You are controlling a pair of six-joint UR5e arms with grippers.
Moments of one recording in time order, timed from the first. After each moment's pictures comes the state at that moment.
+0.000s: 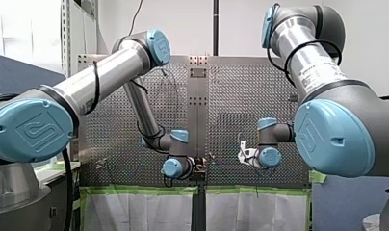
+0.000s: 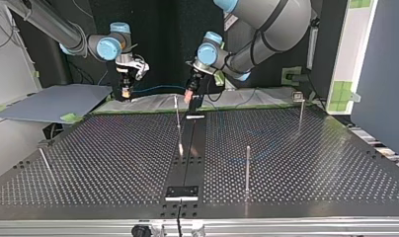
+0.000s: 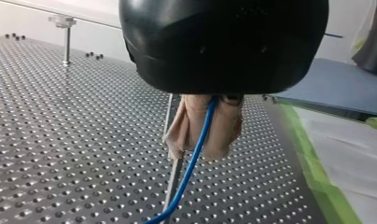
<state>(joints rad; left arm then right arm) -0.54 -2.51 -1.67 -2.22 -1.64 -1.76 1.92 -0.77 1.79 -0.80 1.64 1.66</state>
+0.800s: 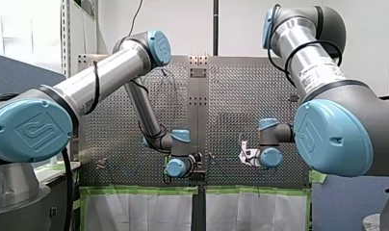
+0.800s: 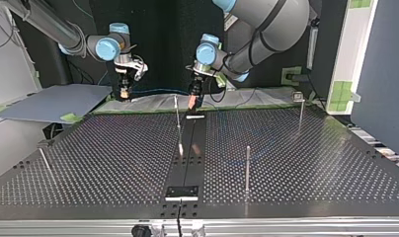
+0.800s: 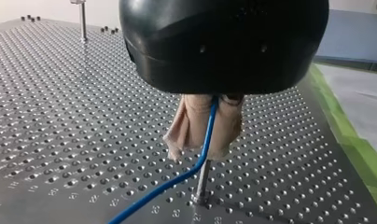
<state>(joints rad) -0.55 -2.52 -1.65 -2.17 -1.77 -1.72 1.91 -0.76 1.79 -0.81 1.64 1.66</state>
